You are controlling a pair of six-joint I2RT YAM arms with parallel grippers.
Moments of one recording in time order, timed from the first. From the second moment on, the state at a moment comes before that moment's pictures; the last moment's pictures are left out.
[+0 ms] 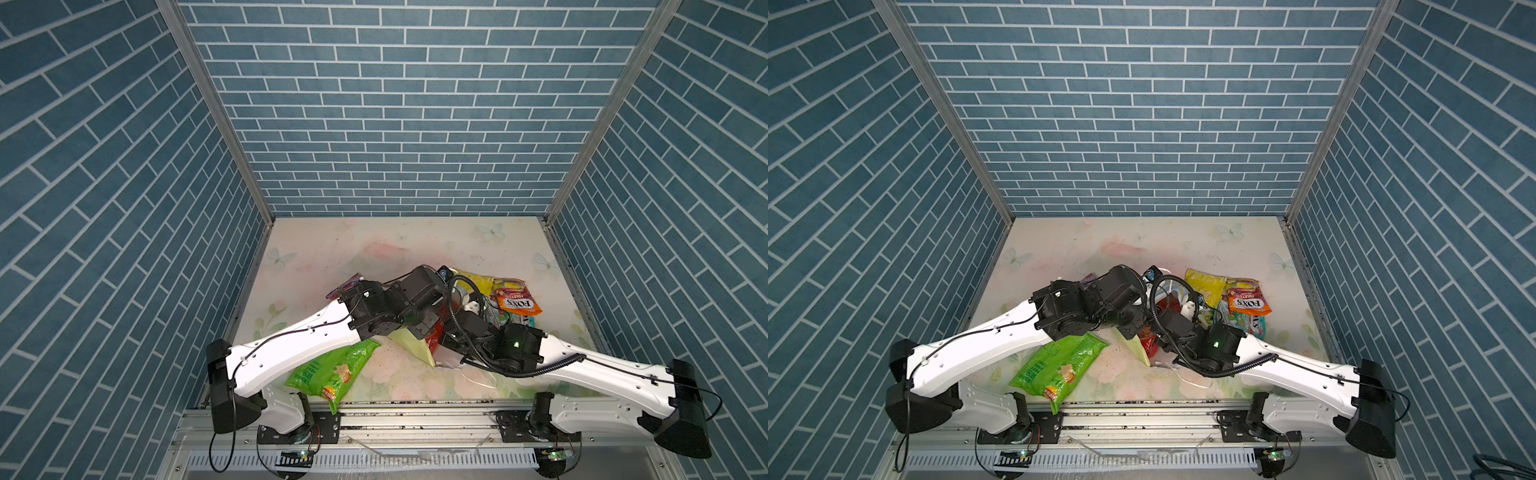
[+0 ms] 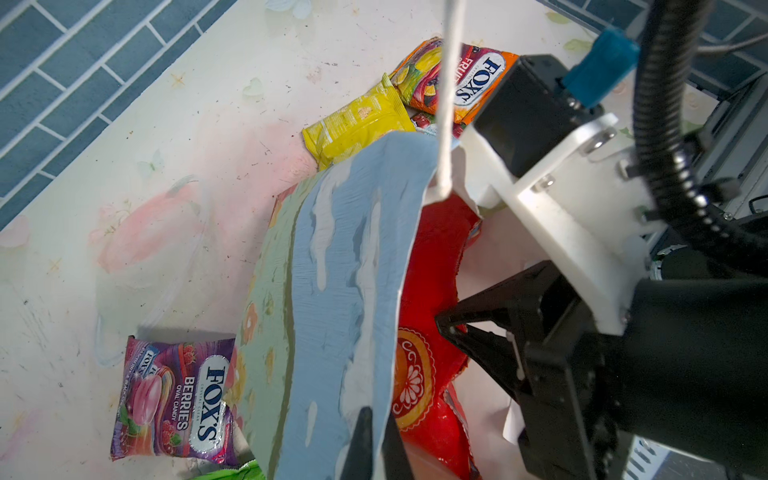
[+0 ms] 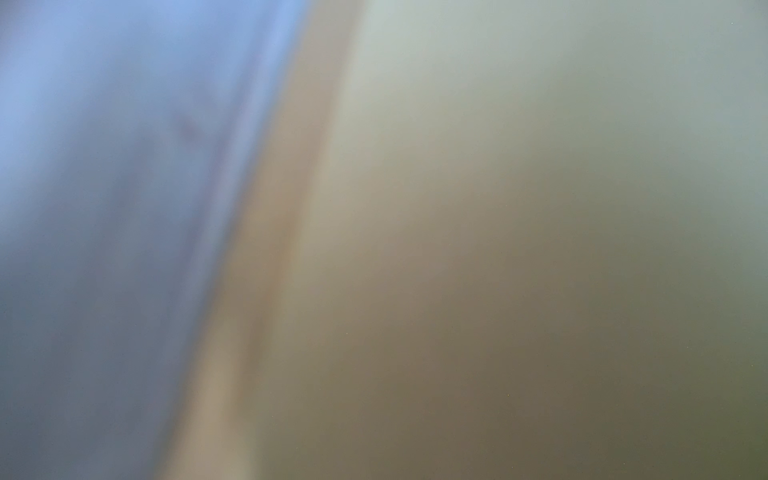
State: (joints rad) left arm -1.11 1.44 1.53 -0.99 -0.20 -0.19; right arm 1.19 1.13 0.90 -0.69 0.35 1.33
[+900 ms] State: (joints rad) left arm -0.98 1.40 1.50 -0.95 -0.14 -0.16; right arm 1.13 1.18 1.04 -0.71 0.34 1.06
